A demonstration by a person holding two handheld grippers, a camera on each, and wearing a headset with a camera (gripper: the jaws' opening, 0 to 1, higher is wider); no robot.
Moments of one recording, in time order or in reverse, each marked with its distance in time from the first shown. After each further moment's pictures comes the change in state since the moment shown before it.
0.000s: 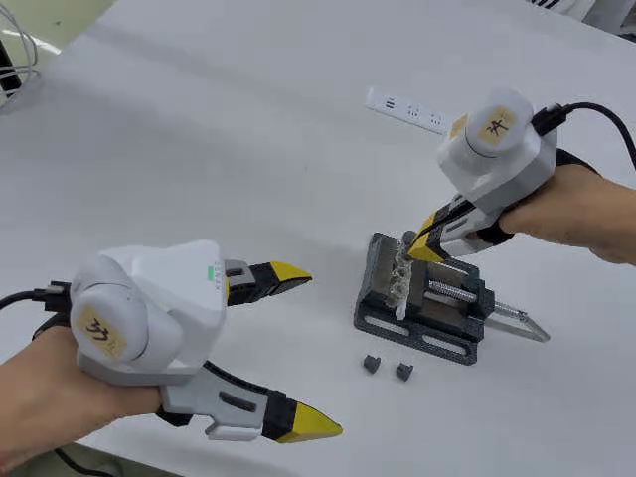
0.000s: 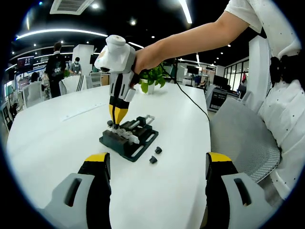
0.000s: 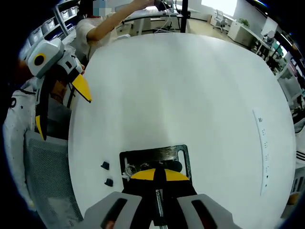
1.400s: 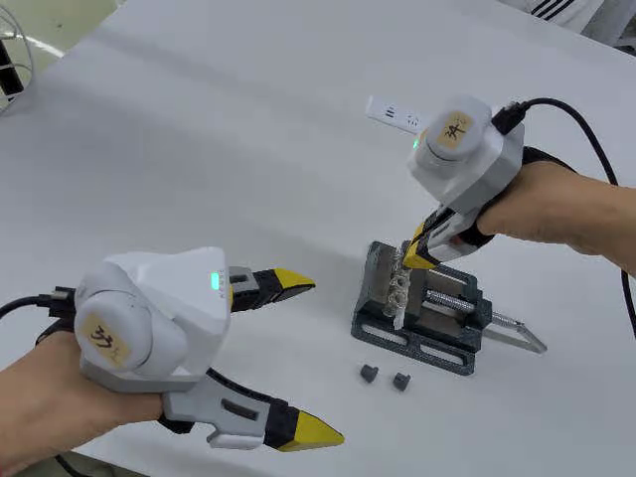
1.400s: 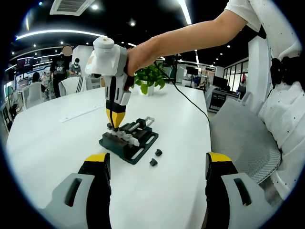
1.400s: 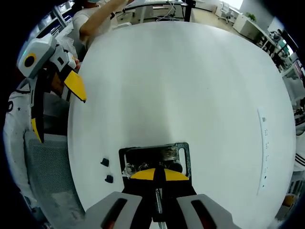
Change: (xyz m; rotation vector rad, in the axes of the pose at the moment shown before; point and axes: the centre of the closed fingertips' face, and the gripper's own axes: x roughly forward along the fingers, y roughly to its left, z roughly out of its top) left arm 0.001 0.001 0.001 0.004 -0.011 -0.004; right arm 0.006 0.001 0.002 -0.011 0.122 0.011
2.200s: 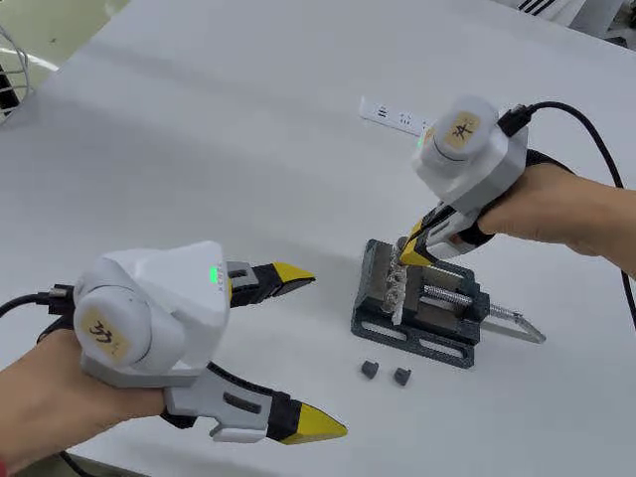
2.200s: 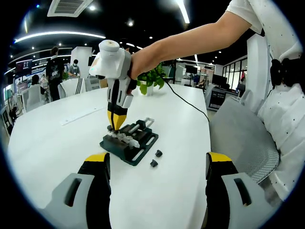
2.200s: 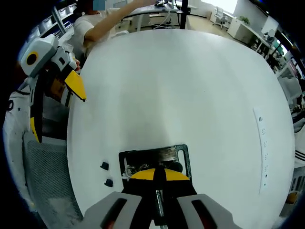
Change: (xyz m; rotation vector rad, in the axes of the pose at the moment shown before) left arm 0.000 -0.003 0.009 0.021 0.011 -0.003; right arm -0.002 0.003 -0.001 0.021 -0.089 -0.025
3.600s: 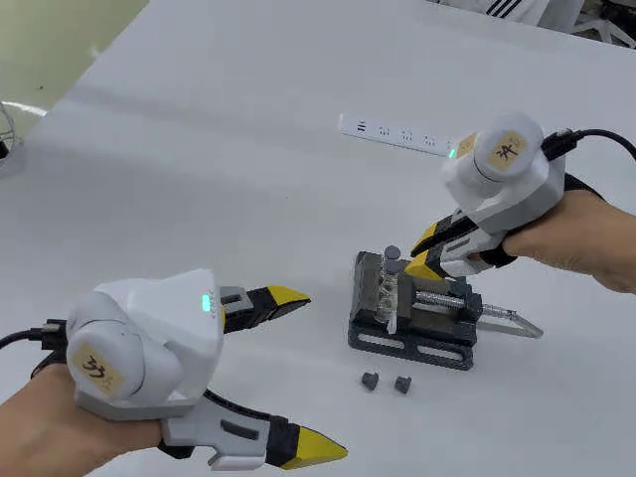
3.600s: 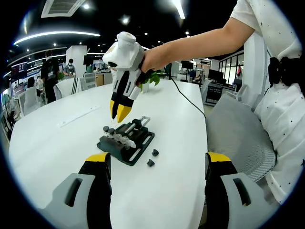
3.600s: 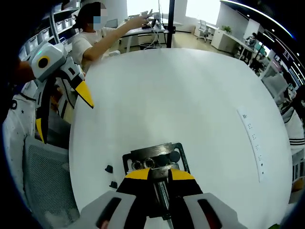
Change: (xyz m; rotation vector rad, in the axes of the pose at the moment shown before) left arm -0.001 -0.006 0.000 0.028 0.040 -0.032; right arm -0.031 0.006 -0.013 0.078 -0.187 -0.083
